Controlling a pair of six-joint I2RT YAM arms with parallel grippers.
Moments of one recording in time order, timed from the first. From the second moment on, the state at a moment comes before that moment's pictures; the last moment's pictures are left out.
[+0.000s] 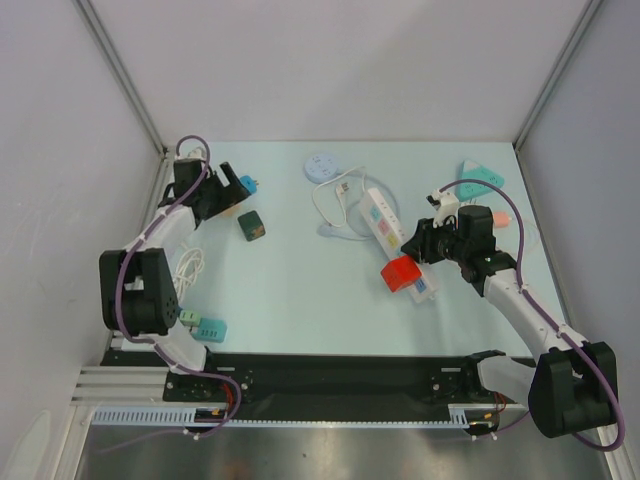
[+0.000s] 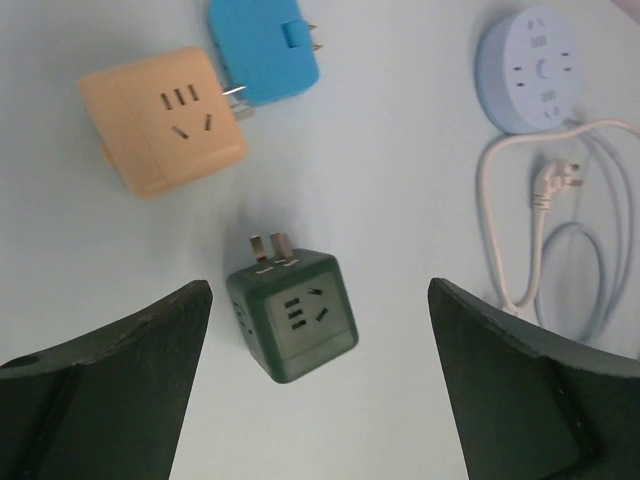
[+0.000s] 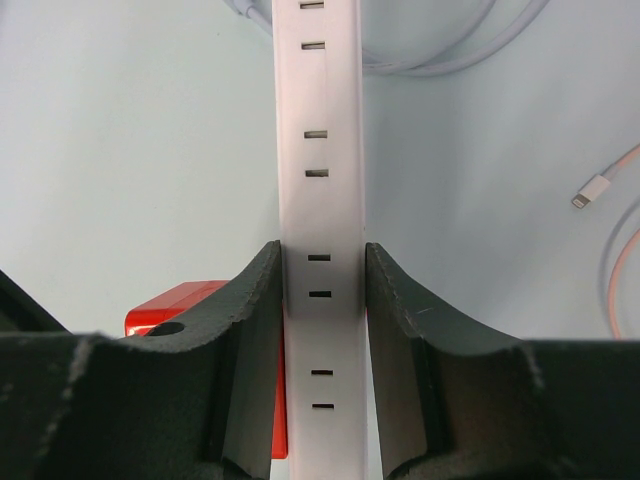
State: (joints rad) left arm 0.03 1.67 1.15 -0.16 0.19 -0.45; right arm 0.19 1.12 0.70 -0.15 -0.44 0.10
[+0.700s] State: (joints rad) left arm -0.60 1.47 0.70 0.38 0.38 -0.78; right arm 0.19 1.12 0.70 -0.15 -0.45 0.11
